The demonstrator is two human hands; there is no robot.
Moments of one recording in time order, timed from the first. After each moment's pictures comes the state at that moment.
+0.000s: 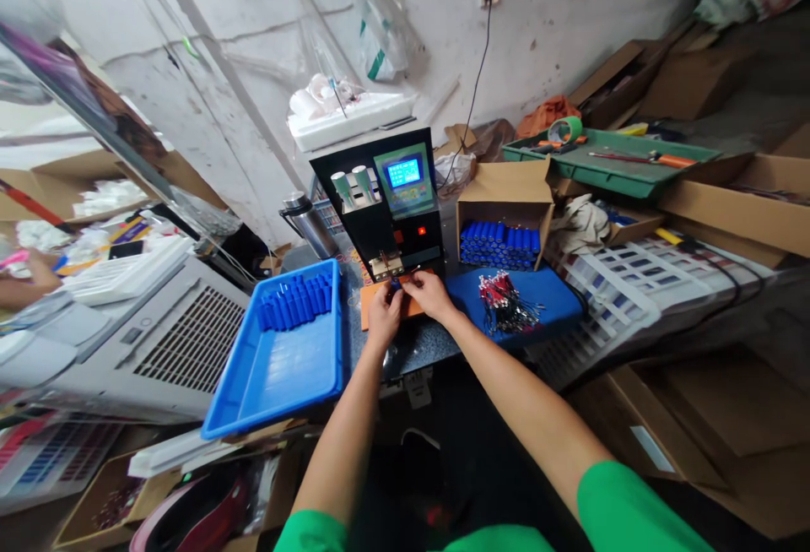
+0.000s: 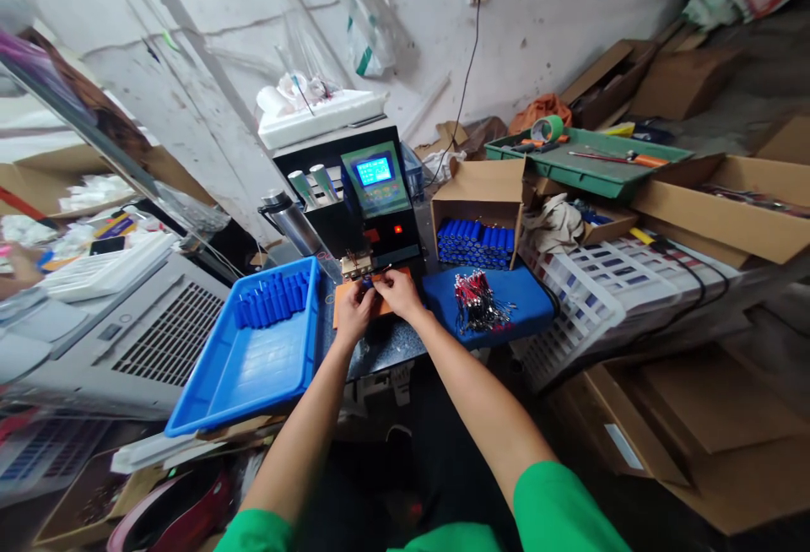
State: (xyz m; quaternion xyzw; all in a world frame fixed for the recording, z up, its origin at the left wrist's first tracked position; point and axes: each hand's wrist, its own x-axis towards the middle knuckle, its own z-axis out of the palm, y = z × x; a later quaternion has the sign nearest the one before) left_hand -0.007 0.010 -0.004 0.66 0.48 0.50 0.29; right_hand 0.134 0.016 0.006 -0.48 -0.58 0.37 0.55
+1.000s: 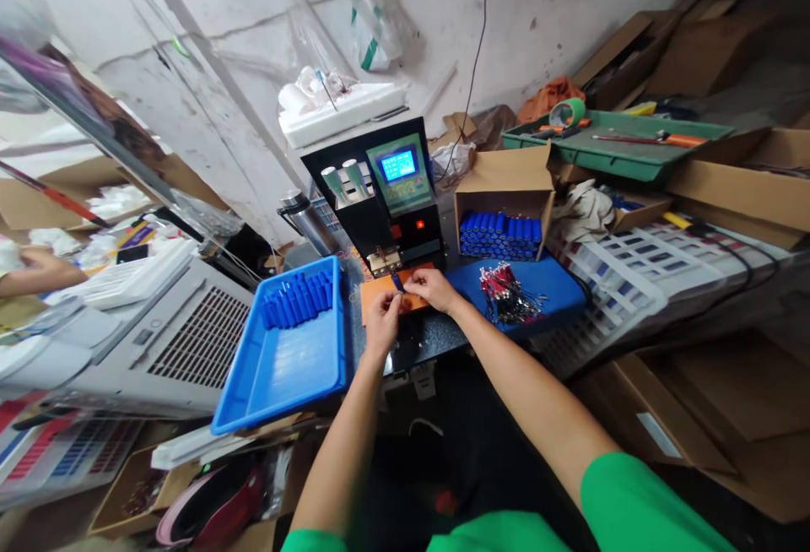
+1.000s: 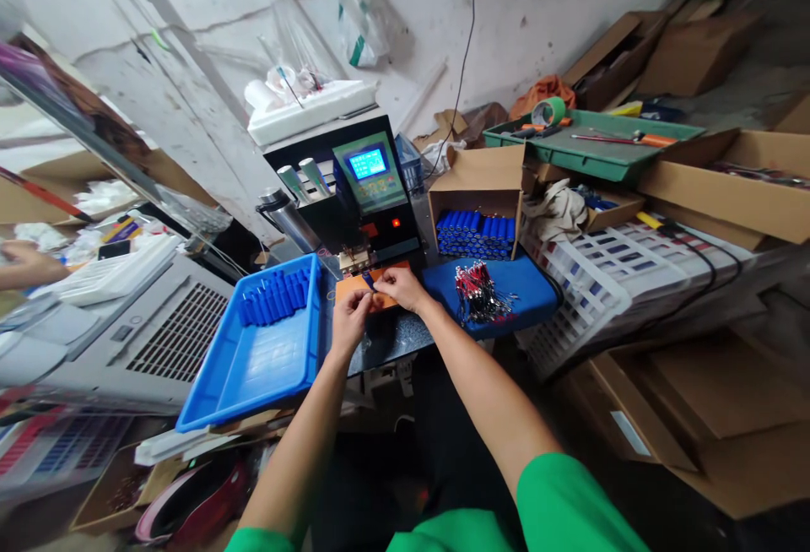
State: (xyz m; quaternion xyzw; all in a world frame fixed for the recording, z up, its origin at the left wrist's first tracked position) left_hand -0.008 -0.022 0.009 0.63 0.50 0.50 0.33; right_hand 0.150 0.010 0.011 -0.39 -0.58 0.47 0.53
